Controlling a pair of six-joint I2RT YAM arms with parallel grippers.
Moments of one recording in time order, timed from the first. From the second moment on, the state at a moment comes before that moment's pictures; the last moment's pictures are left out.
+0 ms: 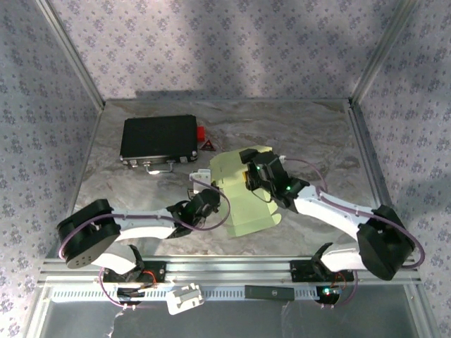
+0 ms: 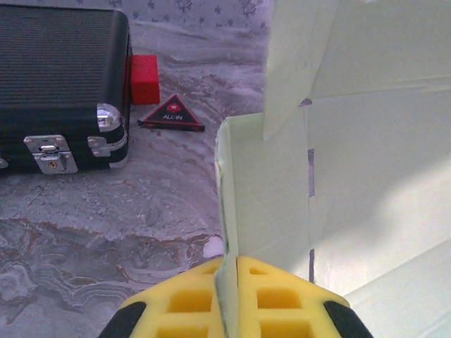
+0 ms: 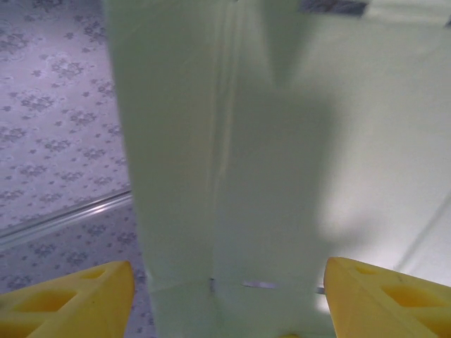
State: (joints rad) left arm -1.09 1.43 0.54 0.38 -0.79 -0.58; right arm 0.73 1.32 0.79 0.04 0.15 1.77
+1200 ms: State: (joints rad) left arm -1.11 1.37 0.51 0.41 -0.85 -0.50; right arm 0.58 1.57 1.14 -0.24 -0.19 1.78
